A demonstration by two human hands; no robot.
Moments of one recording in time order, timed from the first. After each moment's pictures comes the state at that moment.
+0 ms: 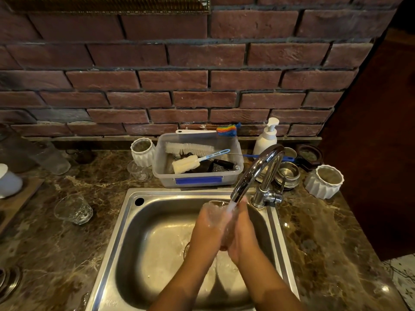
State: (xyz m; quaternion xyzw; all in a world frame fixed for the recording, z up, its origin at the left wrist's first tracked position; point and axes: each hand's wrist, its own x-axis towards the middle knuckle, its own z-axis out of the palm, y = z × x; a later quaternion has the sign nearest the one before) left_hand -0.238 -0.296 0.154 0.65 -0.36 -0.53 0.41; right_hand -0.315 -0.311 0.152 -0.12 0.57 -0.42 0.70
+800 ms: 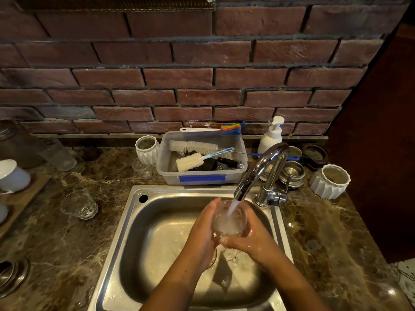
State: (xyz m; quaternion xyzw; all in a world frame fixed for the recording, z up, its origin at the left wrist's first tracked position) left_hand -0.225 -0.290 0.161 0.54 -0.25 -0.66 0.46; right_hand -0.371 -0.300 0.142 -0.56 0.46 -0.33 0.60
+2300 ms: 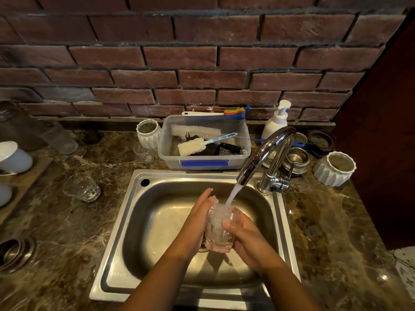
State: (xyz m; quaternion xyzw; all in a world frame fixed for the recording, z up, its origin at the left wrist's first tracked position) left_hand -0.202 -0.288 0.123 0.56 -0.27 -0.67 0.41; right_hand -0.352 -0.280 0.115 -0.32 0.40 -0.34 0.79
